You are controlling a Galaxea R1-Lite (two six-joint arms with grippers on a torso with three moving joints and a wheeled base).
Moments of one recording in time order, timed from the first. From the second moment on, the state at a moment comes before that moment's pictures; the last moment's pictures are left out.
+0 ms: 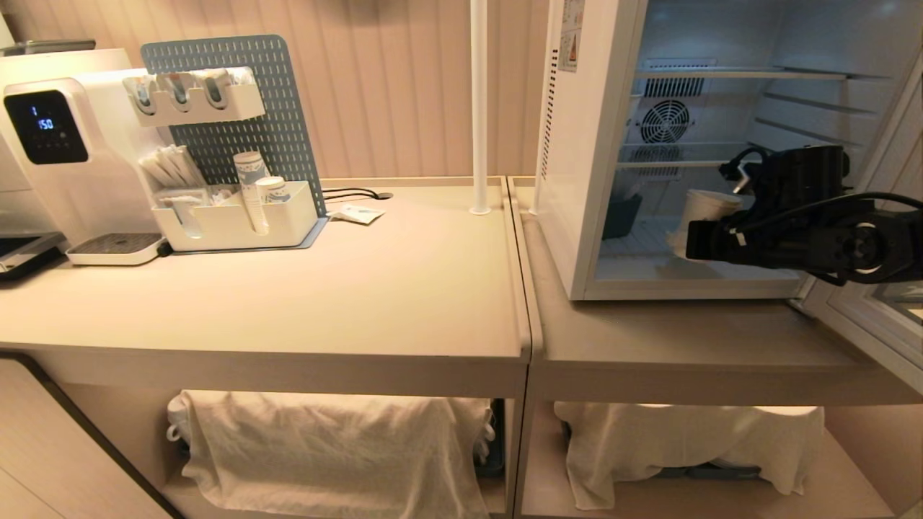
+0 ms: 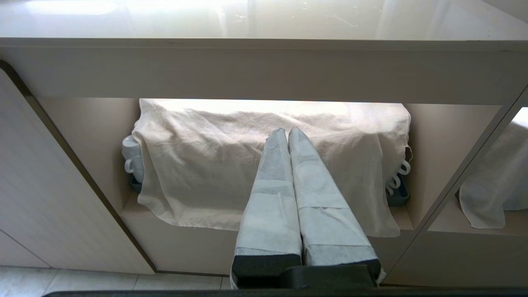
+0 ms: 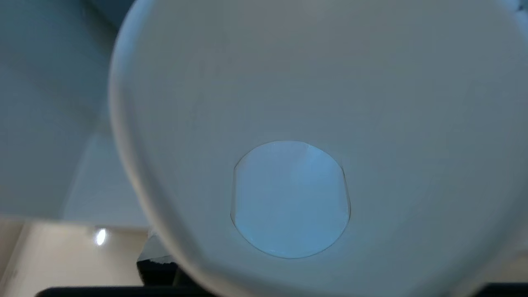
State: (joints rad) left arm 0.01 0.00 0.00 0.00 0.00 0.00; right arm 0.03 1.96 -1.31 -0.23 0.06 0.07
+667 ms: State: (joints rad) left arm 0.01 0.00 0.00 0.00 0.00 0.00; right arm 0.02 2.09 -1.32 -0.44 0.05 -0.01
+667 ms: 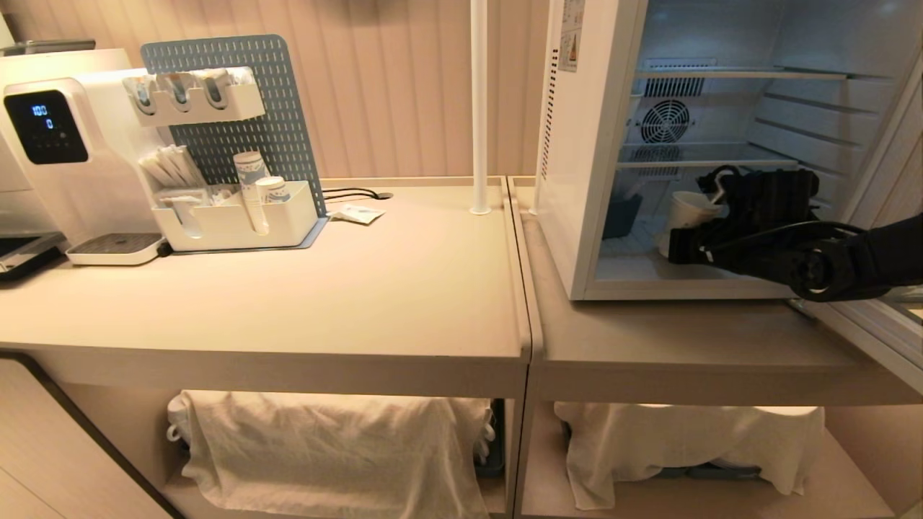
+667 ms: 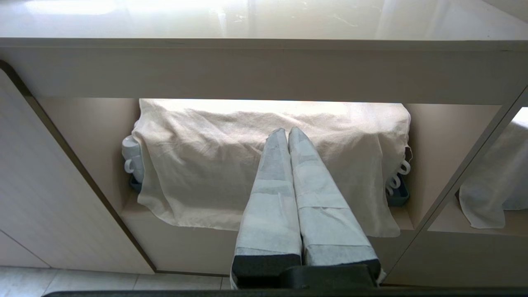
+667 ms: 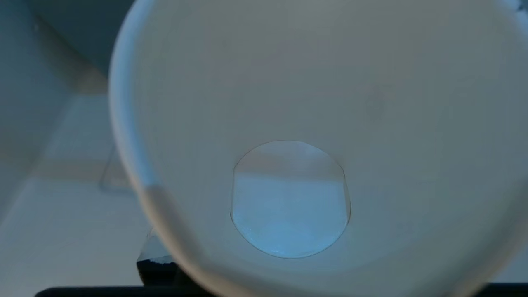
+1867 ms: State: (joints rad) left arm 0.00 0.00 0.00 0.00 0.00 0.00; right arm 0.02 2.19 -1.41 -0.49 0.05 -0.05
